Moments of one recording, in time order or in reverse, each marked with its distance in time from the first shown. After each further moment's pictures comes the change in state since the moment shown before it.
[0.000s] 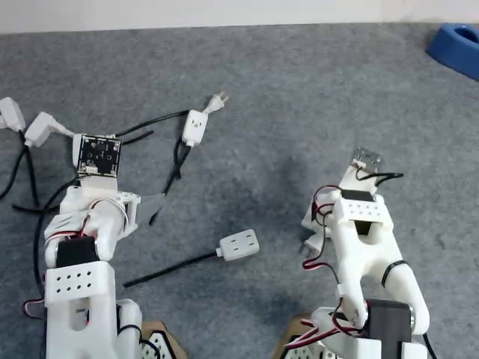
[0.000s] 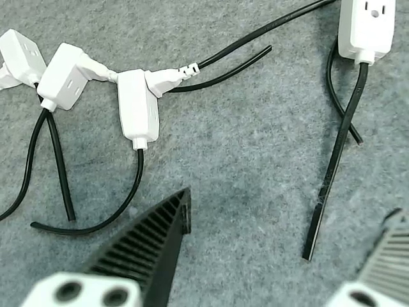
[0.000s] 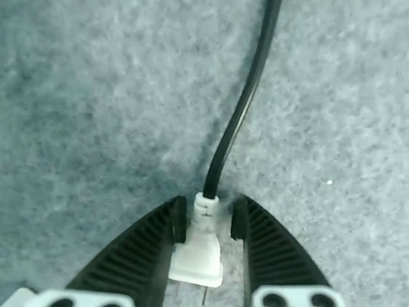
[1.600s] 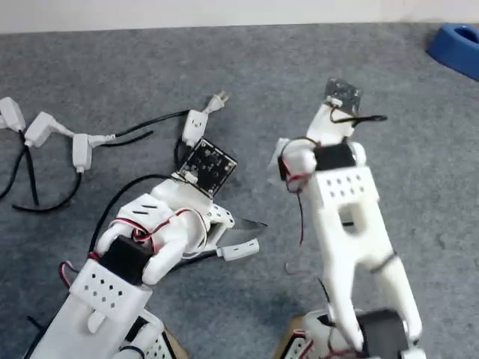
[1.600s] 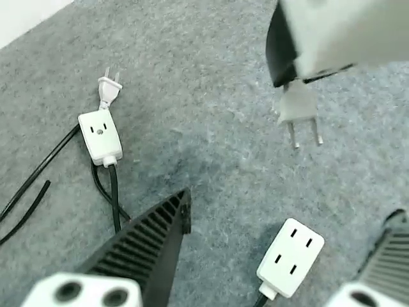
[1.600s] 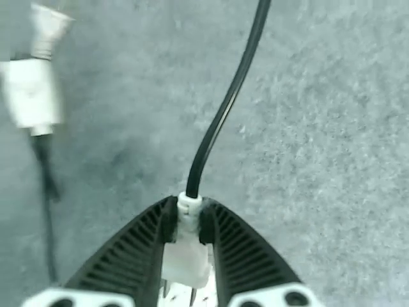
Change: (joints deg) left arm 41.3 0.4 -16.5 11.7 7.6; right arm -17.1 -9.1 -31.4 20.2 -10.5
